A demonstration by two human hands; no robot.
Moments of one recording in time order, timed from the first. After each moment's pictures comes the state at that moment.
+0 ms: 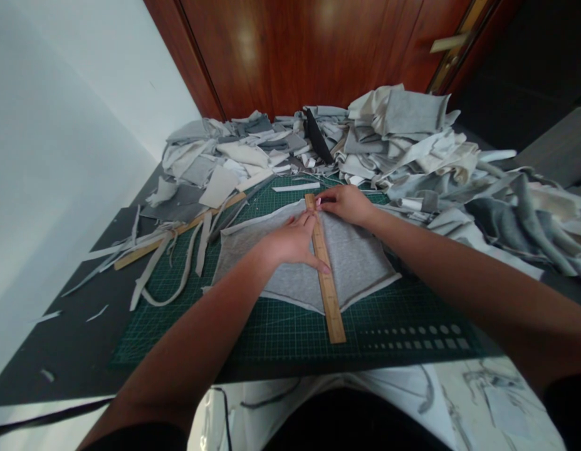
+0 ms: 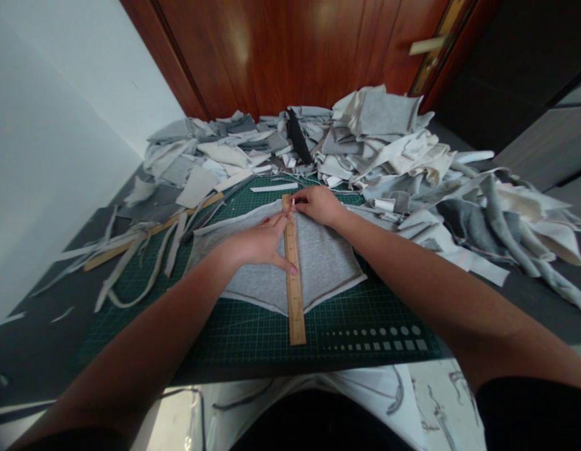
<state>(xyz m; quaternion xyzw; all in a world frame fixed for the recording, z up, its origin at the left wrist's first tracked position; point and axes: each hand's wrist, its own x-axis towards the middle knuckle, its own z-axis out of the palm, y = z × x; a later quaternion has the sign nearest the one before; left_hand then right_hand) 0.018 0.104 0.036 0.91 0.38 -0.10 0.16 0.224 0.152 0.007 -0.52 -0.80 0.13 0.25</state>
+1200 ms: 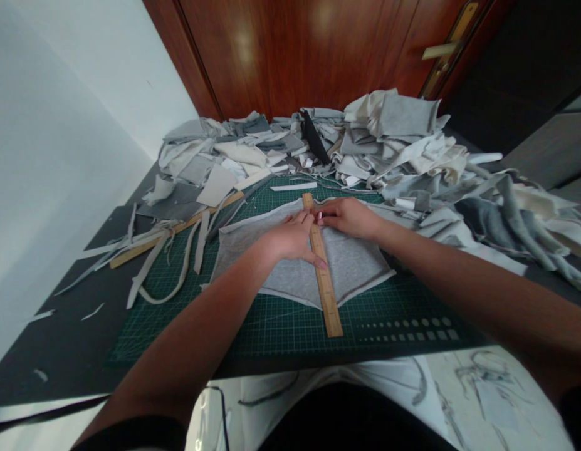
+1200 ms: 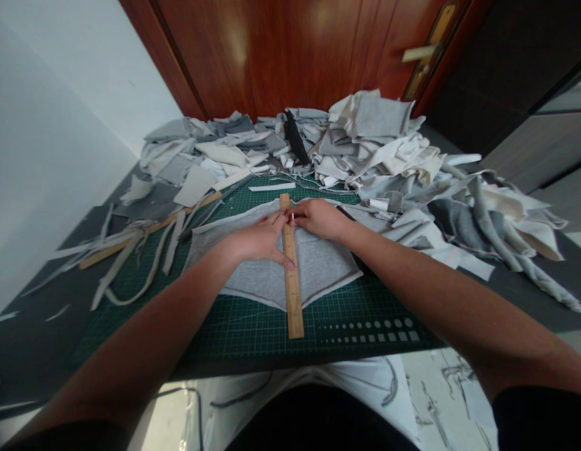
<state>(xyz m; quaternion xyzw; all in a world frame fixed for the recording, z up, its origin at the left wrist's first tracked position) 0.020 0.105 0.037 0.90 0.39 -0.11 0.15 0.223 0.110 0.019 -0.45 -0.86 0.16 0.18</state>
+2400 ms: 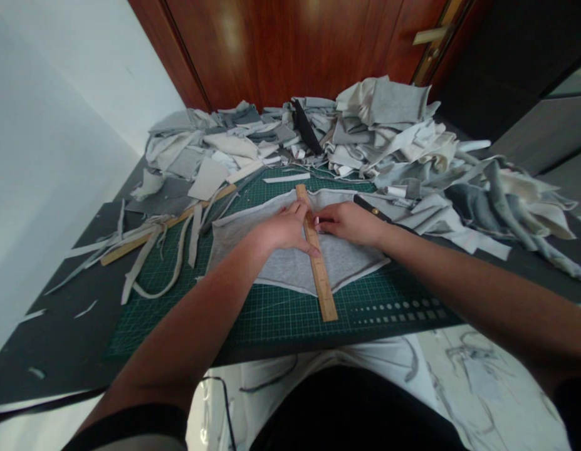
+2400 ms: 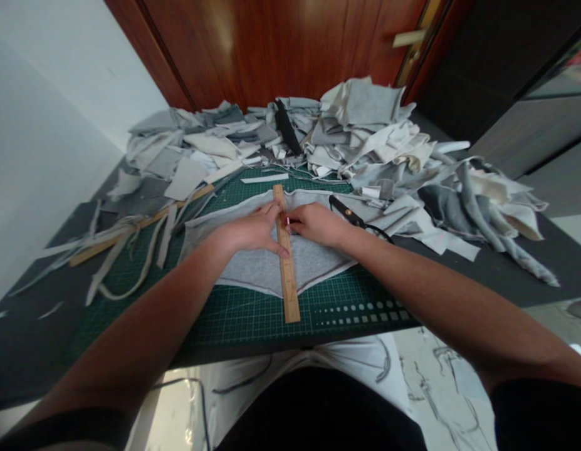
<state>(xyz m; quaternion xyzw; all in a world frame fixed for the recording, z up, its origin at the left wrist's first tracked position) 0.022 0.106 0.032 0.91 0.38 -0.08 0.16 0.215 0.064 0.029 -0.49 -0.84 0.18 0.12</state>
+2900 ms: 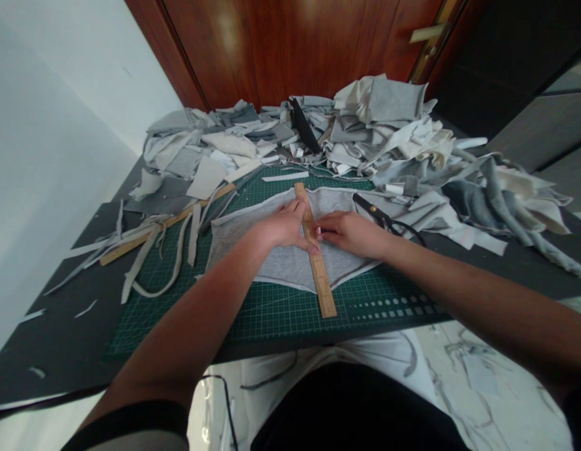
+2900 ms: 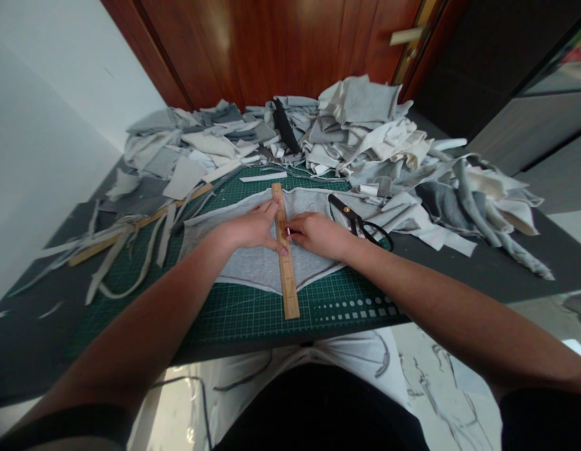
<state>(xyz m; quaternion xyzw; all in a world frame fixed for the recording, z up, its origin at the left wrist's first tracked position) 0.020 0.112 0.024 0.91 0.38 -0.06 0.17 0.215 0.040 0.017 -0.43 -0.87 0.16 0.15</state>
